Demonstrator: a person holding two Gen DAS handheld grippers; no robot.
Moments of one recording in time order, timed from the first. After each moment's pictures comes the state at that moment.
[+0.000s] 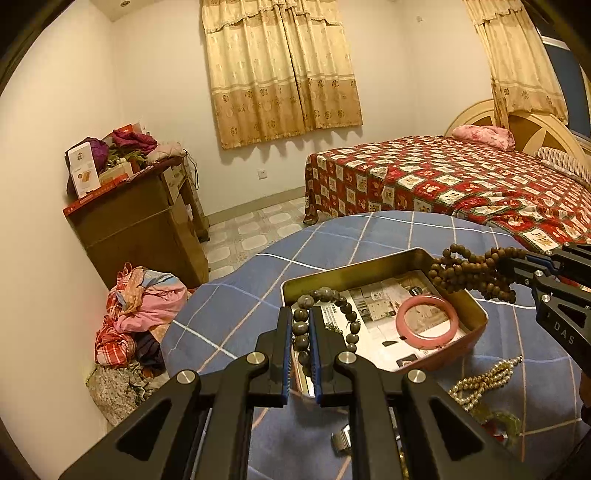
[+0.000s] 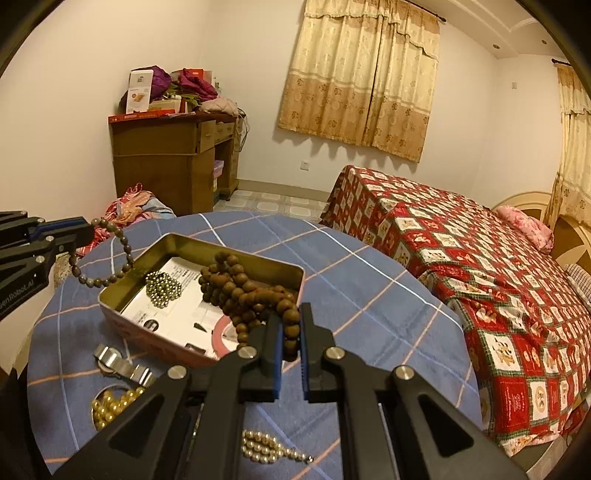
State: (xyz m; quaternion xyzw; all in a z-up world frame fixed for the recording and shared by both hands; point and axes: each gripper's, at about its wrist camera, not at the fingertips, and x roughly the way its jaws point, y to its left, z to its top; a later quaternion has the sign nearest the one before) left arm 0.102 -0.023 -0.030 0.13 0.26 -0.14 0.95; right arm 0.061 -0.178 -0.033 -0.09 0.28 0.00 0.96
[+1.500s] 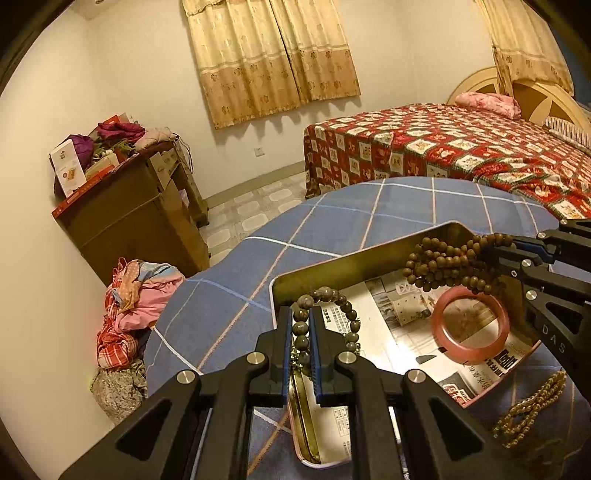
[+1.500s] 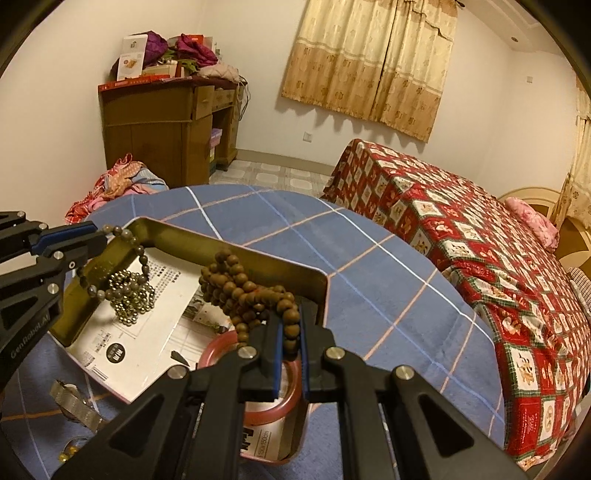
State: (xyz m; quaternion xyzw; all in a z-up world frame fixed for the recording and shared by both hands) left arm 0.166 -0.047 -0.075 0.17 0.31 -0.13 0.93; right arm 0.133 -0.159 -0.062 -0.10 0.34 -0.01 0.94
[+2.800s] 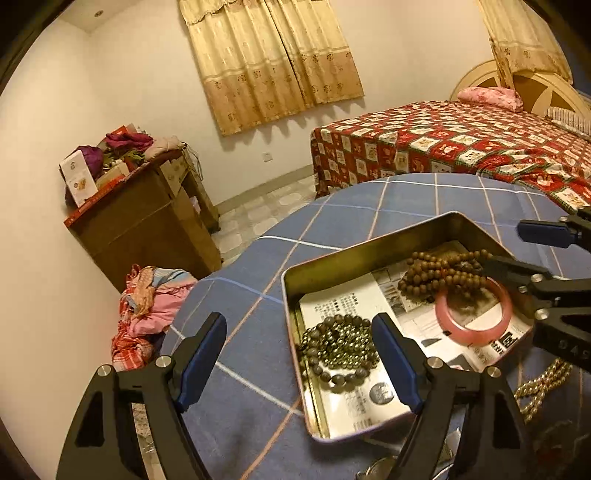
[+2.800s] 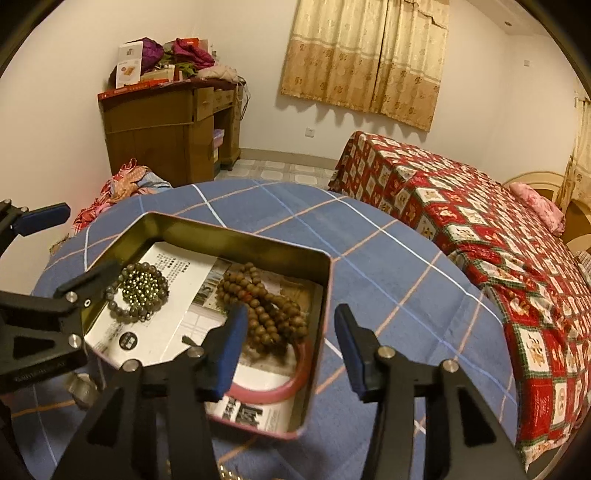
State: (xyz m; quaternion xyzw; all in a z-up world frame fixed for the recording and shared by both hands) left arm 0.145 -0.041 -0.072 0.19 0.29 -0.11 0.93; right arm 0.112 -0.164 -0.064 -0.07 0.34 0.00 0.94
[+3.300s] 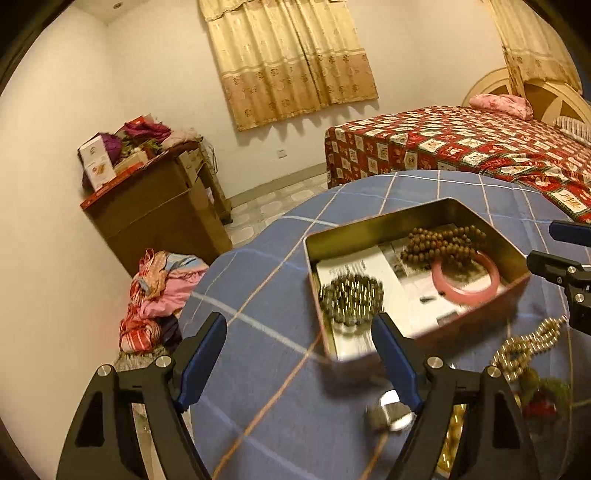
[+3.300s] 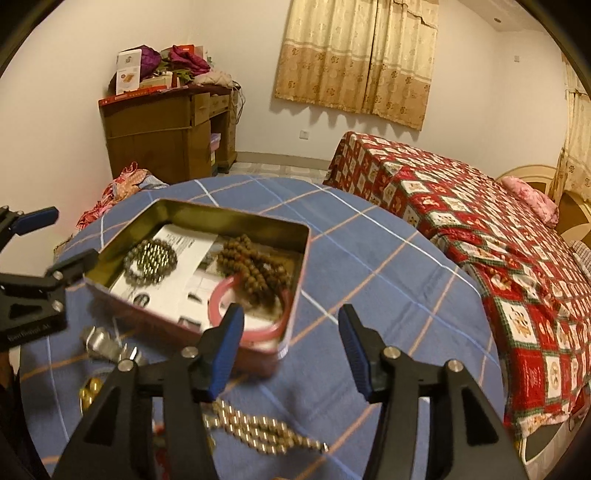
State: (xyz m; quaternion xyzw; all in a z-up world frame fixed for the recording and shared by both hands) left arm 0.097 -0.014 -0.070 0.17 0.30 -0.09 0.94; right arm 0.066 -0.179 -0.061 -0.06 0.34 0.00 0.94
